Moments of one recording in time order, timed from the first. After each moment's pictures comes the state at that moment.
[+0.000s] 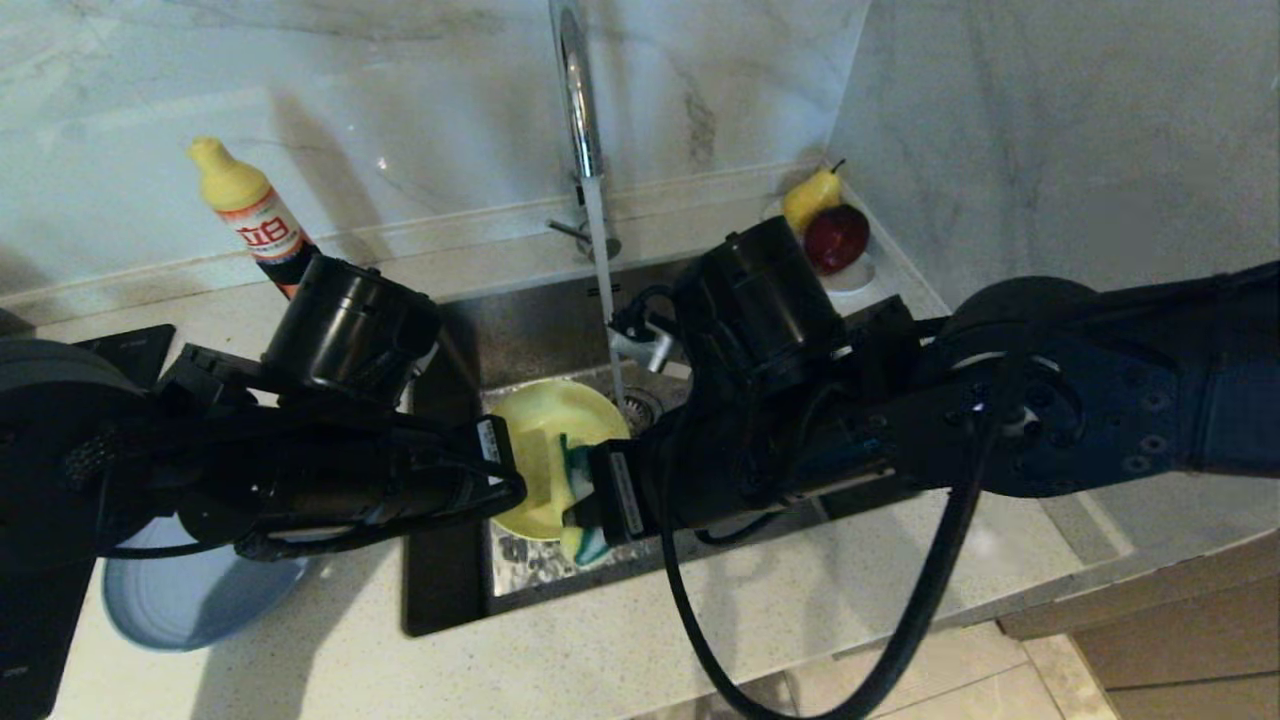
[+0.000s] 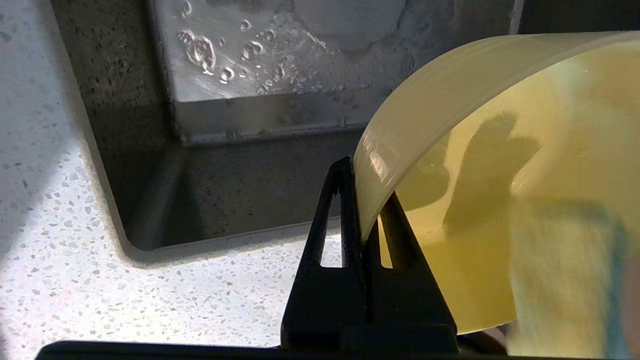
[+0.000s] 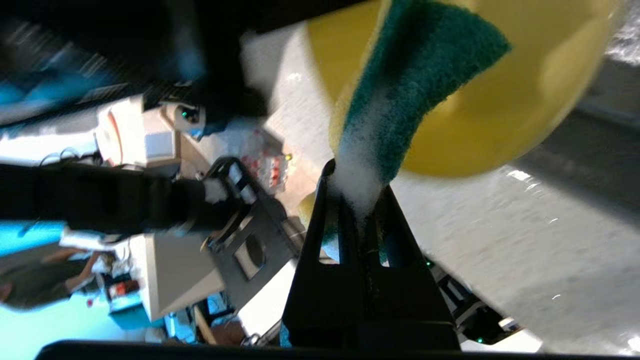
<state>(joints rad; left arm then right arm) -0.56 1.60 -1.09 0.20 0.17 -0.66 0.90 1.96 -1.67 0.29 0.32 0.46</state>
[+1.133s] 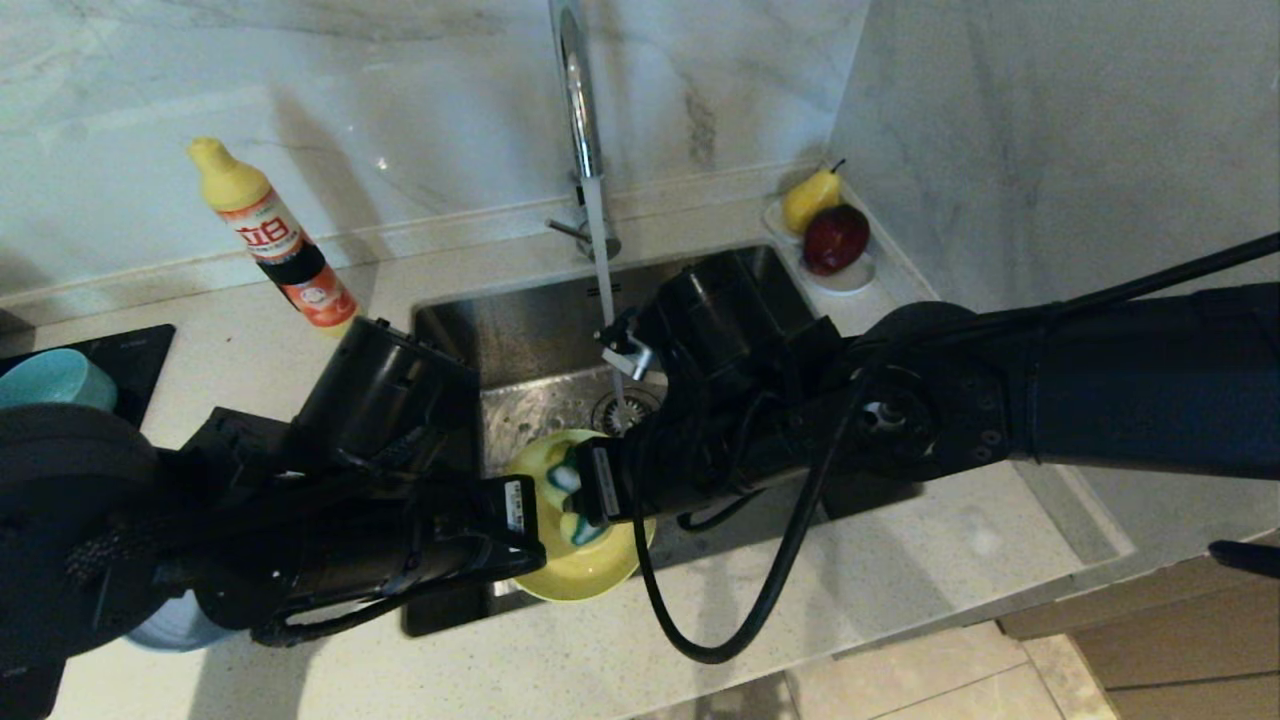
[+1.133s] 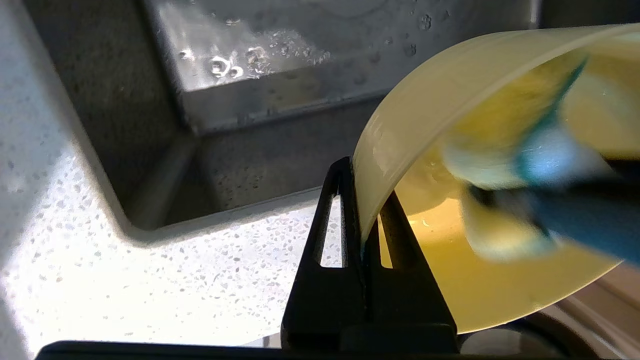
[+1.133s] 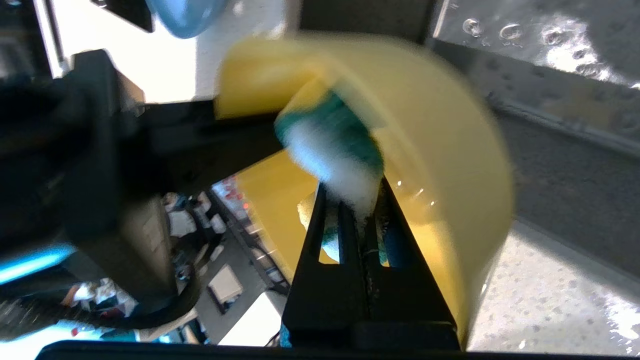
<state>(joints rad) -0.68 1.58 -0.98 0.14 0.26 -0.58 0.87 2.08 -1.76 0.30 0.29 0.47</state>
